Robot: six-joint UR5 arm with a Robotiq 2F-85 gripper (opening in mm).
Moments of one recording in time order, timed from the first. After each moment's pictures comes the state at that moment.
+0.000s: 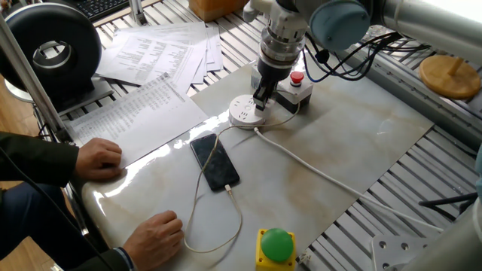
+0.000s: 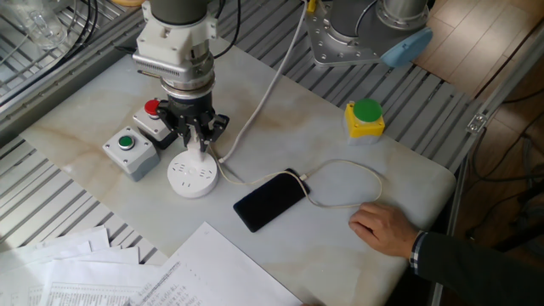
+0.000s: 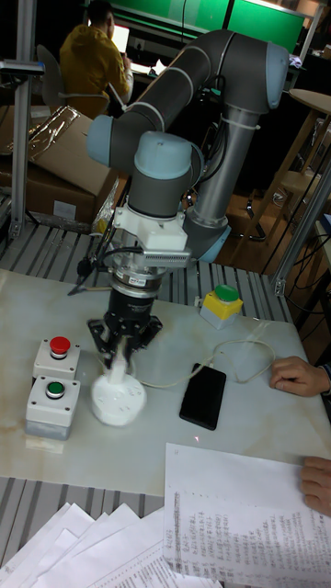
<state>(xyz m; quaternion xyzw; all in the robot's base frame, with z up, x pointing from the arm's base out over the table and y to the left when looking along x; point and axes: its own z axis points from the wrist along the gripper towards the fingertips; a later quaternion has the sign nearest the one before) 0.534 -0.047 0.064 -0.20 0.98 -0.01 0.06</state>
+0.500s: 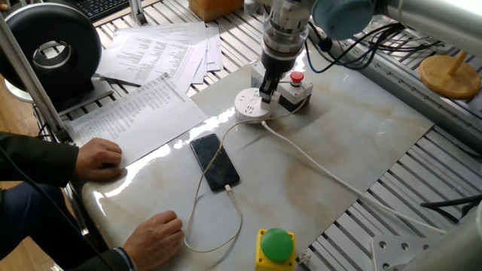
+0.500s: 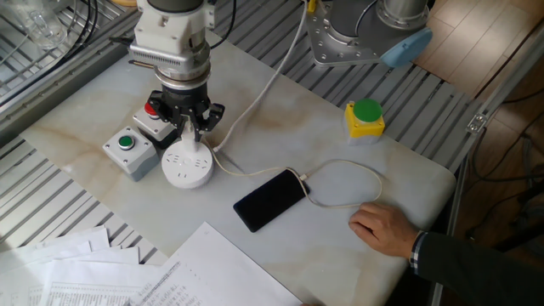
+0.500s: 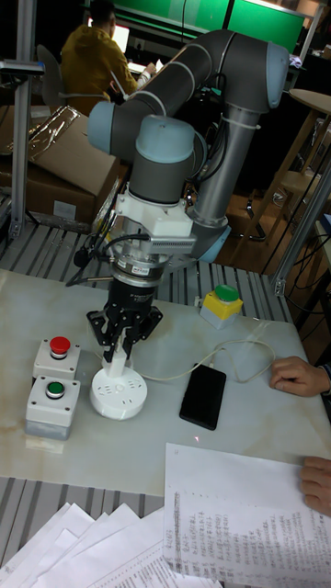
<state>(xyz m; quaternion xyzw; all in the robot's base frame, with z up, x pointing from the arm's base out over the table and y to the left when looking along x) 0.537 -0.046 0.085 -0.24 0.97 -0.01 0.07</state>
